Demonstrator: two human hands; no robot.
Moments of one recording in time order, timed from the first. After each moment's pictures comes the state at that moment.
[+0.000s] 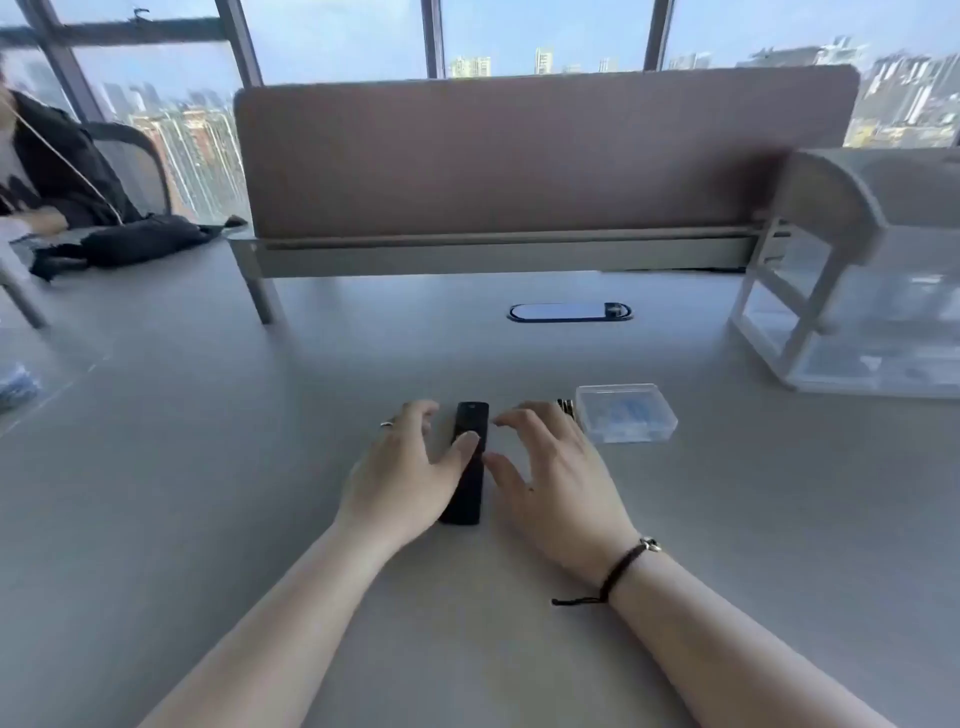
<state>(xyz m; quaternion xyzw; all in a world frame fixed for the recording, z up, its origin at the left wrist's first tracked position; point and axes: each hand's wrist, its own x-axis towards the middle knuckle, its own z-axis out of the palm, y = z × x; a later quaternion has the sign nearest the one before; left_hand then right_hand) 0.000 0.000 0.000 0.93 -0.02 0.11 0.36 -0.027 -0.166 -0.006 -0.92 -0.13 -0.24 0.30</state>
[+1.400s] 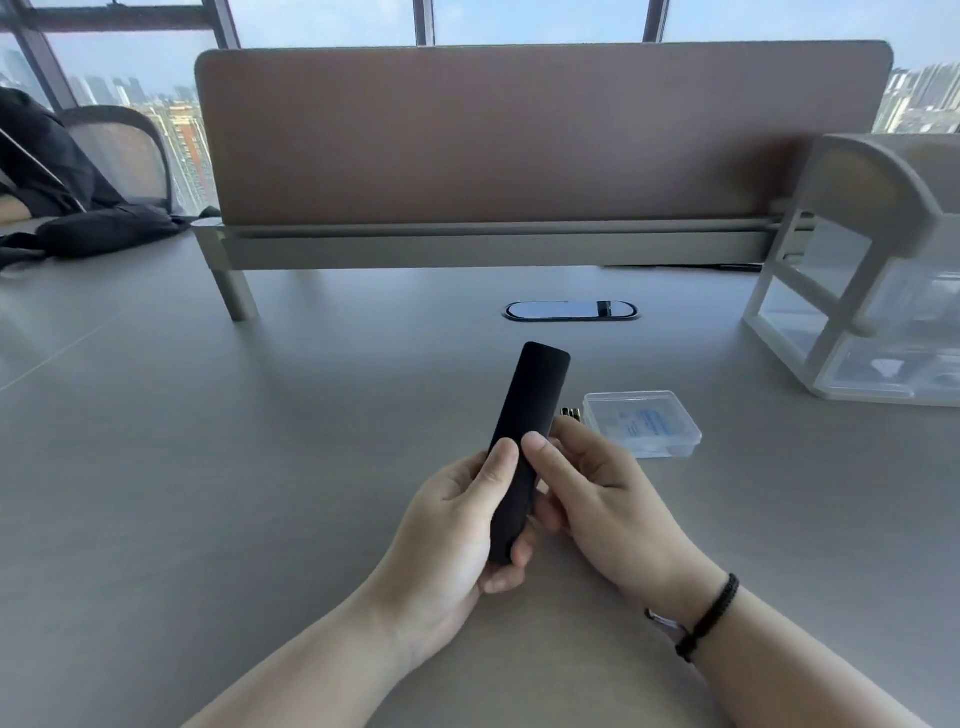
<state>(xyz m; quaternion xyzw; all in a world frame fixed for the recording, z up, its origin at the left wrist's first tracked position) -0.032 -0.042 0.009 0.59 -0.08 -0.17 0.78 -0.029 -0.181 0.012 -0.71 -0.11 -0.02 0.69</state>
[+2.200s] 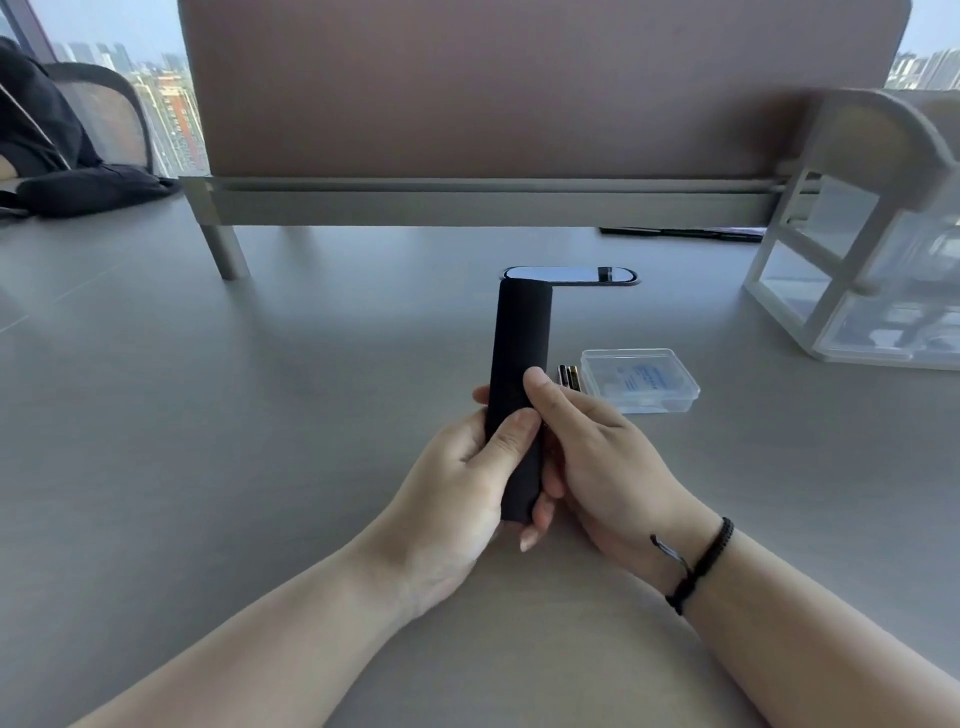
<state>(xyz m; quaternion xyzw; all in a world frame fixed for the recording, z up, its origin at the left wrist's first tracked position) -0.040 -0.050 0.002 0.59 -0.16 -0.13 0.78 -0.038 -0.172 0.015 -0.65 -0.05 0.09 0.75</state>
